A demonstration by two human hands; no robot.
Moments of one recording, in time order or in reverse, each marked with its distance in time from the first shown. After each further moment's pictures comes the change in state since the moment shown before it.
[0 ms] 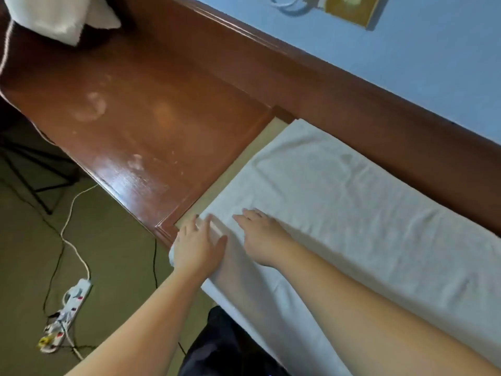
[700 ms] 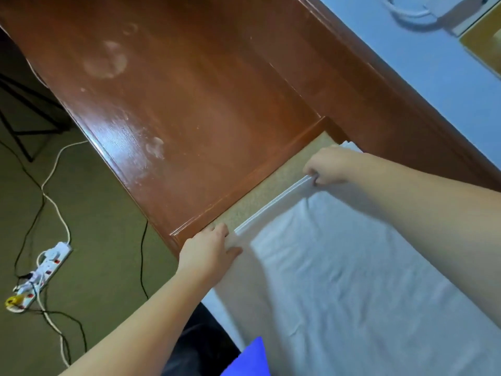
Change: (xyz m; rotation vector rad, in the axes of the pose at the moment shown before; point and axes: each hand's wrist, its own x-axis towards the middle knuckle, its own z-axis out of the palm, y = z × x) left_hand 0.063 -0.037 -0.031 -0.115 -0.142 0.019; right_hand 0.195 0.071 -0.177 -0.734 -0.344 -0.012
